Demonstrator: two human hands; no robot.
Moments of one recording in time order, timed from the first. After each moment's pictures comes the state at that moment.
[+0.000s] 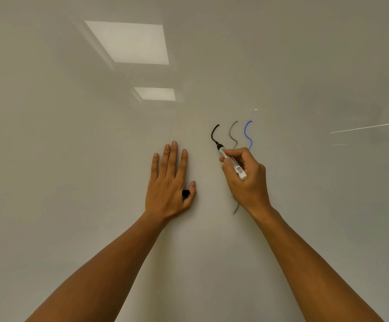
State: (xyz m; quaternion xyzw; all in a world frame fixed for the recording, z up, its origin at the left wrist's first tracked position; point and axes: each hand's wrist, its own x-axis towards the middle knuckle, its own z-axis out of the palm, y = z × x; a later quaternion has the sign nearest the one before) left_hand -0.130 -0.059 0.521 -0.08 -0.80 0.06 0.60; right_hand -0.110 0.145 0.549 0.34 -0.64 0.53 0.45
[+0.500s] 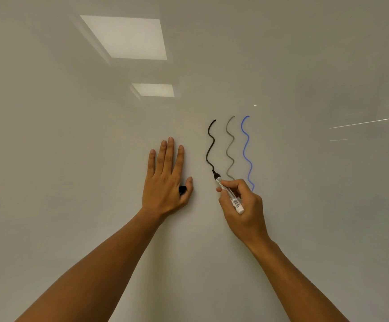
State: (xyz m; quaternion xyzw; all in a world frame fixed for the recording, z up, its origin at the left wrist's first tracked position) left_hand -0.129 -0.059 0.520 -0.07 -0.80 0.06 0.59; right_hand -0.108 0.152 0.476 0.34 -0.66 0.53 0.42
